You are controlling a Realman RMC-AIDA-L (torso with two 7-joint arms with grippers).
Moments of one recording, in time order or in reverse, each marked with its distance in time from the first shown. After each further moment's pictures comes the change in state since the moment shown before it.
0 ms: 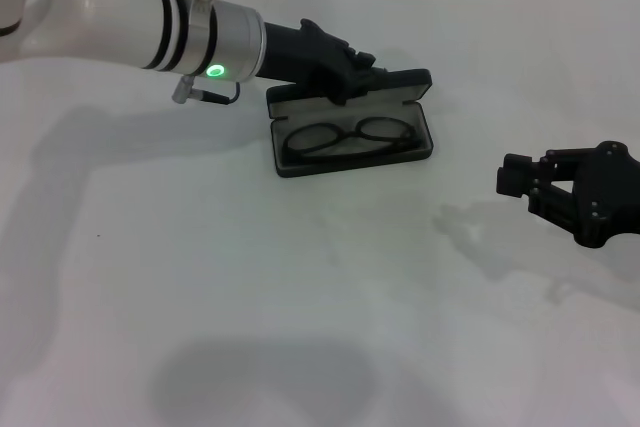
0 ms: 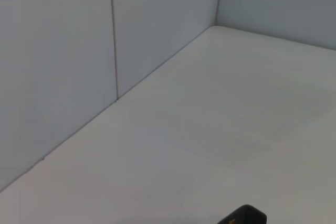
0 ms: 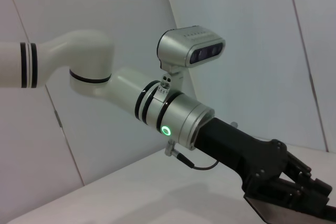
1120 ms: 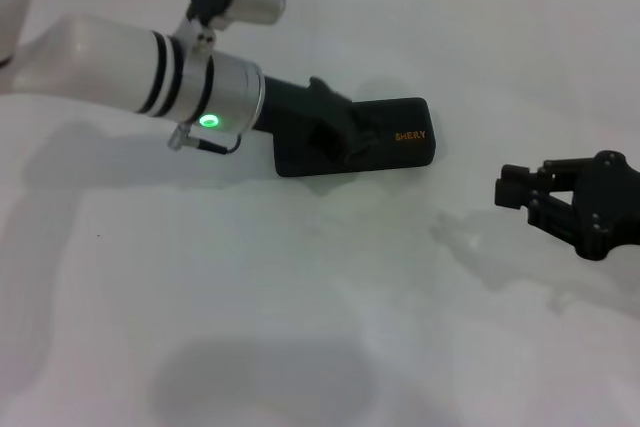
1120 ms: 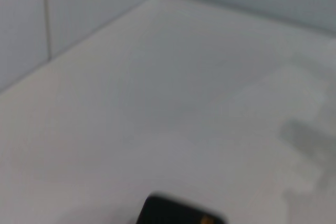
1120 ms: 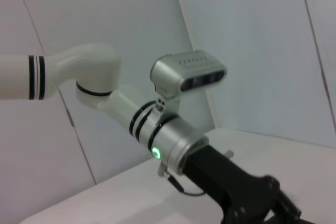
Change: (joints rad) left arm 0.072 -0.022 0.027 0.059 0.022 0.159 0.002; right arm -0.004 0.000 0.004 0.006 -0.001 -0.038 0.000
